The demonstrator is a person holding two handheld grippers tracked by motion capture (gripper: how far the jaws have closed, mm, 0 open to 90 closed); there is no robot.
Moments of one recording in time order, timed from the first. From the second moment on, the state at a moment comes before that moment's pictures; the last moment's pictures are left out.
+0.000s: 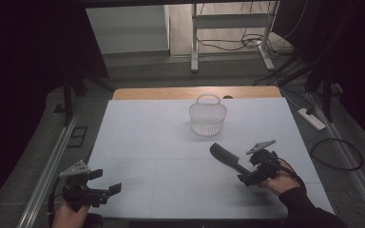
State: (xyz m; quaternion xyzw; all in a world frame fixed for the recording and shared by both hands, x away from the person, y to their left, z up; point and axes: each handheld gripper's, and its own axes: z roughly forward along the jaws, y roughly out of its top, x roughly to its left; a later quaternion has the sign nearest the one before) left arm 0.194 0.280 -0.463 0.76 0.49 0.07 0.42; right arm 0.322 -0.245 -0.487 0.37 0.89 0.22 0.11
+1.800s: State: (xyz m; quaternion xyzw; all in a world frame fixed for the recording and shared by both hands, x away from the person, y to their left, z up) left arm 0.195 0.279 -0.463 0.76 0.49 0.07 0.42; right arm 0.330 -0.239 -0.497 0.35 0.92 0.17 0.08
